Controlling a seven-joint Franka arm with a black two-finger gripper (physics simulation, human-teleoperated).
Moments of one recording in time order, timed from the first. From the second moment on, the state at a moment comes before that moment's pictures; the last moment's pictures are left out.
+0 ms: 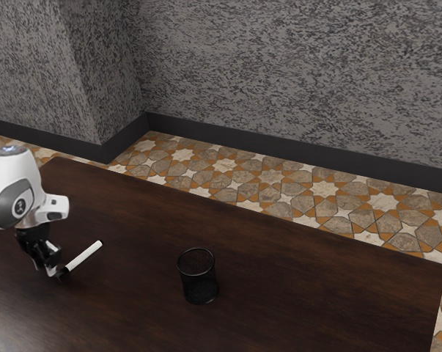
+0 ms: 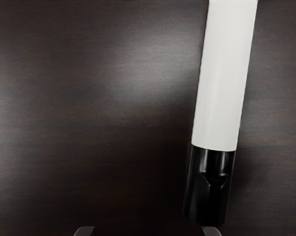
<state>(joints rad) -0.03 0.02 0.49 -2.52 0.13 2.47 0.39</state>
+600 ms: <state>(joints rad) -0.09 0.09 0.49 -2.48 0.08 2.53 0.44</state>
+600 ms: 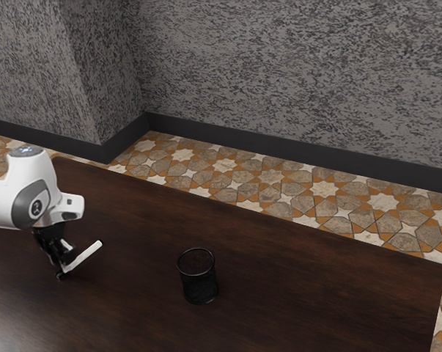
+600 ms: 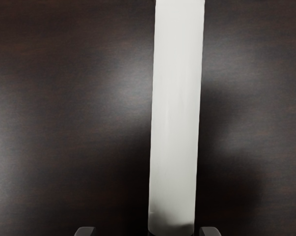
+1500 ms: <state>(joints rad) -0.10 0.13 0.49 -2.47 0.08 2.53 0.46</state>
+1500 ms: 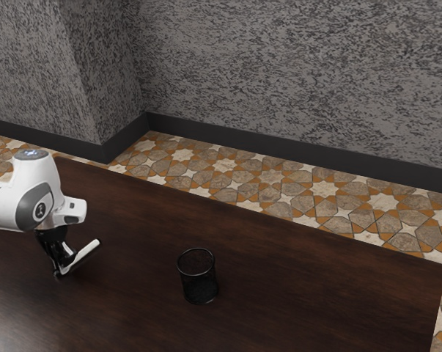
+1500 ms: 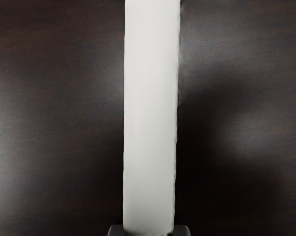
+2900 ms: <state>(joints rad) -0.33 -0.24 0.08 -2.33 0.09 2.16 0.29</state>
